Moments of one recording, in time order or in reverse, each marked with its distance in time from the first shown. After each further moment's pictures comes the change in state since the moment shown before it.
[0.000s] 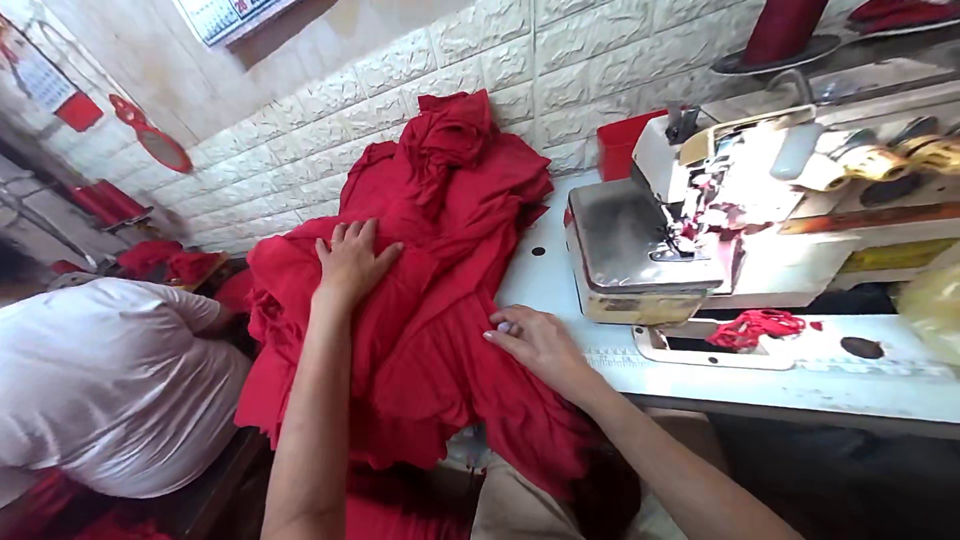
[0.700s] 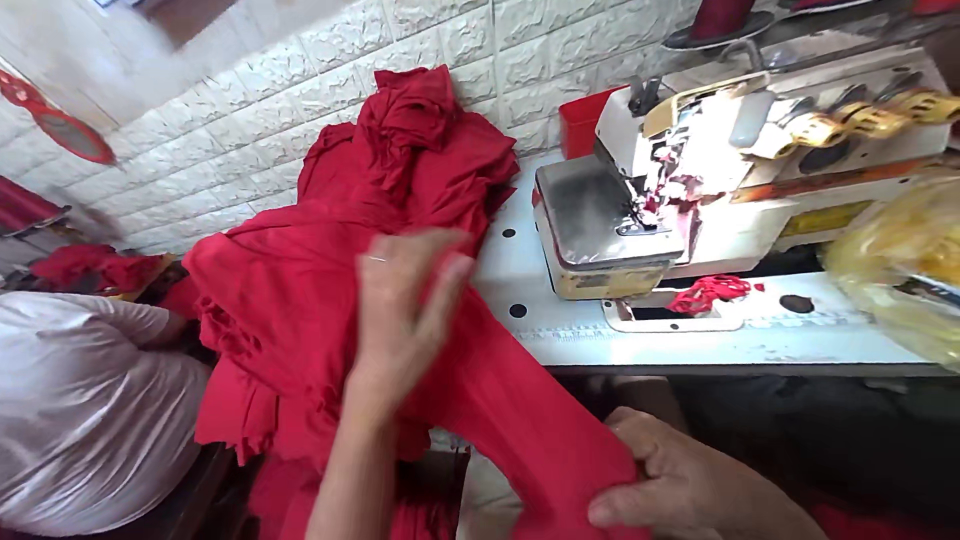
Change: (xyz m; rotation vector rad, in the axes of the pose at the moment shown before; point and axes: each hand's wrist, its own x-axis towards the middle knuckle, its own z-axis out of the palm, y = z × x) left_hand -0.096 0.109 -0.007 -0.546 0.309 0.526; right_hand -0.130 -0.010 -0.058 0.748 -0.352 -0.394
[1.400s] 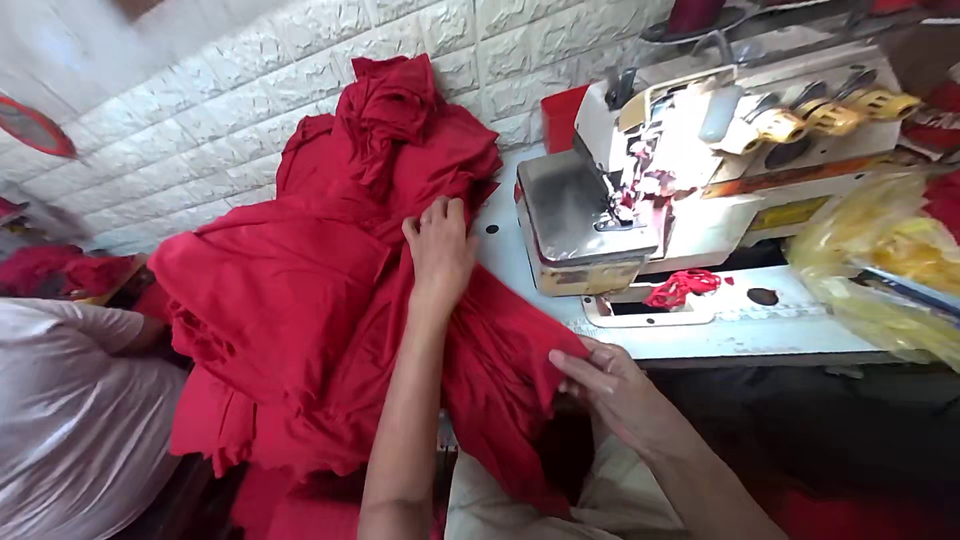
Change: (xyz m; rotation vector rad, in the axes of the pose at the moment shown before) left_hand 0.061 -0.046 0.106 0.226 -0.180 -0.268; right_hand 0.008 0.031 -0.013 0.146 0.757 0.376
